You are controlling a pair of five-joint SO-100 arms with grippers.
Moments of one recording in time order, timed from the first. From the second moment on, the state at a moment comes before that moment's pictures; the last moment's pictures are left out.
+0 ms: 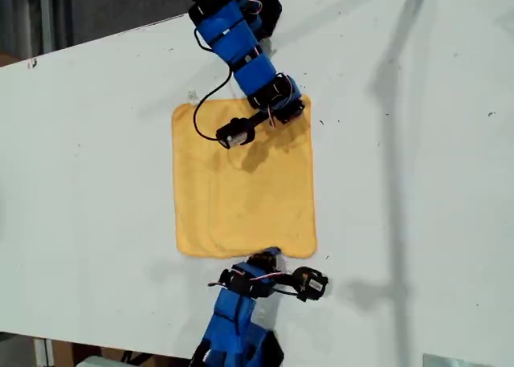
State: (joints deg) arm 0 9.3 89.1 109.9 71.8 -106.9; arm 1 -23.5 81.9 113.8 65.9 84.2
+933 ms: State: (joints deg) arm 0 12.0 84.4 85.9 95.9 -108.5; arm 1 -23.6 81.9 113.6 65.8 83.8
